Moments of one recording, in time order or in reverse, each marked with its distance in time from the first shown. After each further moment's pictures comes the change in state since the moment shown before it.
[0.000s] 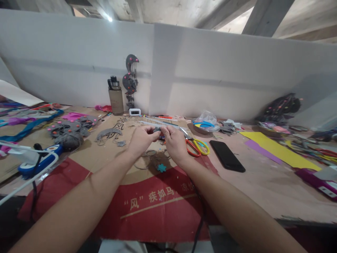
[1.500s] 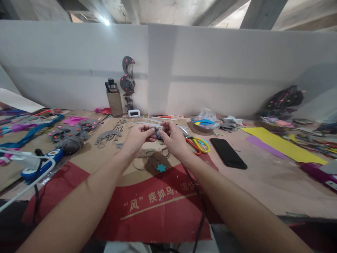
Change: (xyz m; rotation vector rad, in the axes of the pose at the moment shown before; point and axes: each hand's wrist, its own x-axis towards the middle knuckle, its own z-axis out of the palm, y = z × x) left_hand 0.006 -0.004 -0.006 -0.314 -0.009 -0.190; right_hand 0.005 0.010 0.000 0.317 -0.046 0.017
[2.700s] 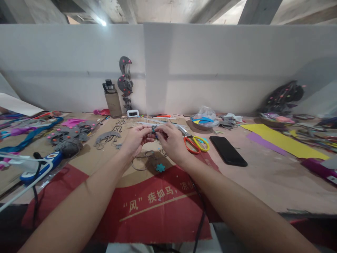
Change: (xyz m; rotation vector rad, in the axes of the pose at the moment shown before) left_hand -0.002 0.005 0.004 -0.200 0.009 -0.087; right_hand -0.010 -0.010 -0.004 -0.243 0.029 -0.275
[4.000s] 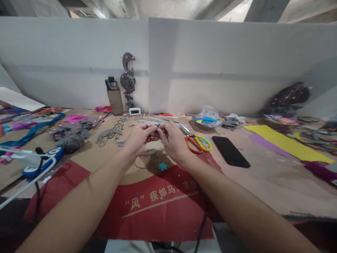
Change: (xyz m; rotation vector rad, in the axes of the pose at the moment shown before) left_hand -0.001 -0.001 0.004 -0.012 -0.015 -0.023; right_hand 0.003 -0.004 0.002 -0.141 -0.055 0.016
